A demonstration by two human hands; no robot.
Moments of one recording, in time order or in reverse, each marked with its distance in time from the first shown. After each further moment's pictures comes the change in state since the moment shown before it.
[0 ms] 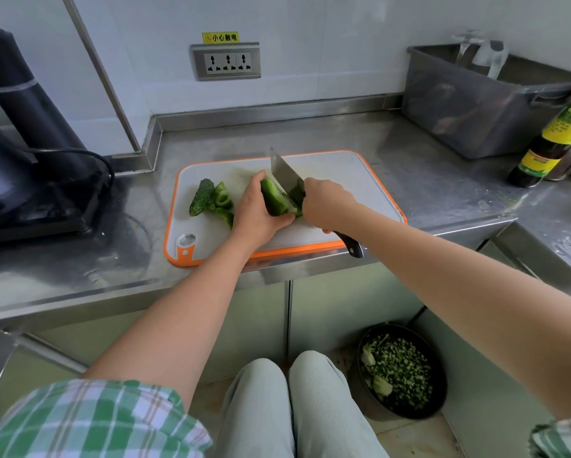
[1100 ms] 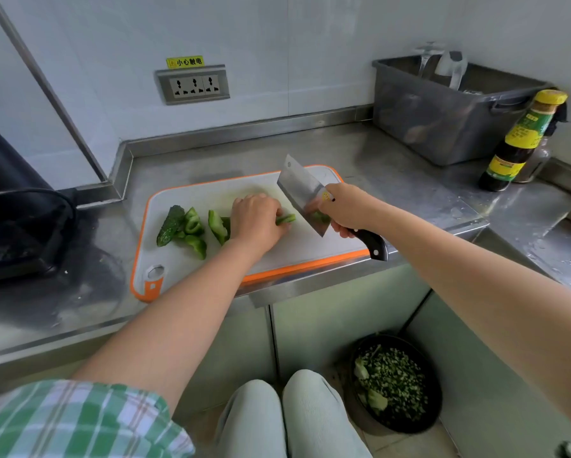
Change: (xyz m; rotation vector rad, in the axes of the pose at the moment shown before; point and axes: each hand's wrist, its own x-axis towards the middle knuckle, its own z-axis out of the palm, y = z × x) left_hand 0.032 0.041 0.031 0.721 -0.080 0.248; right_hand 0.006 0.078 -0.030 0.403 -0.030 0.070
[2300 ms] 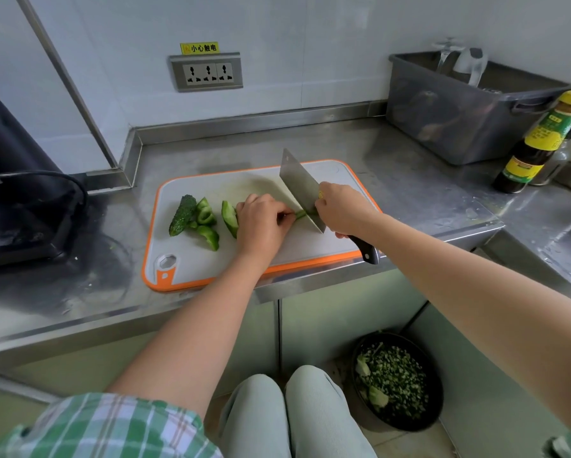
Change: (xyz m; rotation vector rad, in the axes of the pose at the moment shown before) left_hand -0.021 -0.013 0.019 -0.283 0.194 -0.082; right_hand 0.009 -0.017 0.031 -0.279 0.112 -0.060
